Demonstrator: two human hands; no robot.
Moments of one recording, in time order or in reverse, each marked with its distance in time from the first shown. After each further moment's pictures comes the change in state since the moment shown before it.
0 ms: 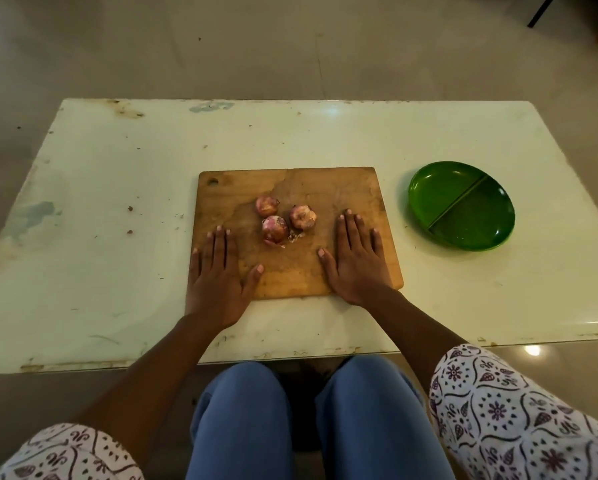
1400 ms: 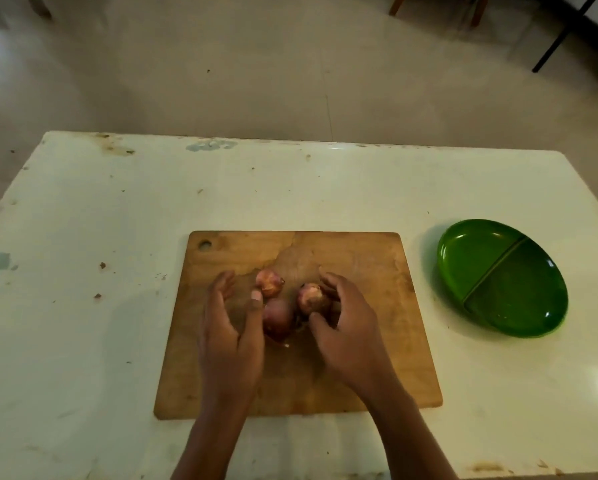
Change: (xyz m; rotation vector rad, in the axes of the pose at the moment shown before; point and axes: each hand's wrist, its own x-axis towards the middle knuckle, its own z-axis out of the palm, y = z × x) left_hand 0.028 0.063 -0.036 -0.921 0.384 -0.362; right_hand 0.009 -0.054 -0.047 0.786 0.022 0.171
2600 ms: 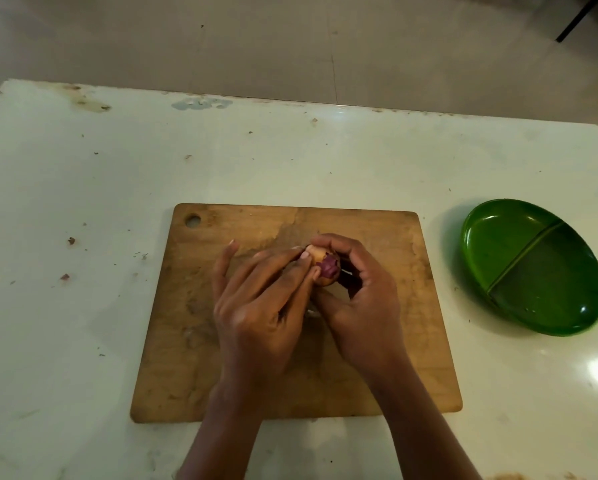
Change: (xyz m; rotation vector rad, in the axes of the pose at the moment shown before) left_hand 0.023 -0.013 0.037 0.168 0.119 0.829; right_hand 0.028 0.013 0.008 0.411 0.116 -0.332
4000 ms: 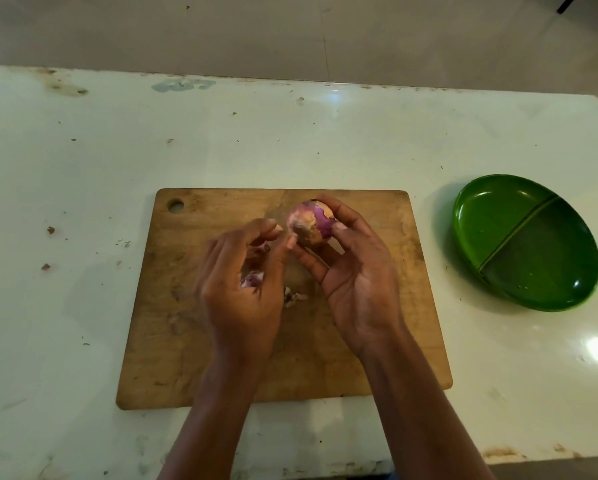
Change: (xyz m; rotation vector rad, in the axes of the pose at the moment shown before) left_hand 0.006 0.012 0.003 -0.202 0.108 -0.239; right_hand 0.012 -0.010 -0.004 0.985 0.071 0.397
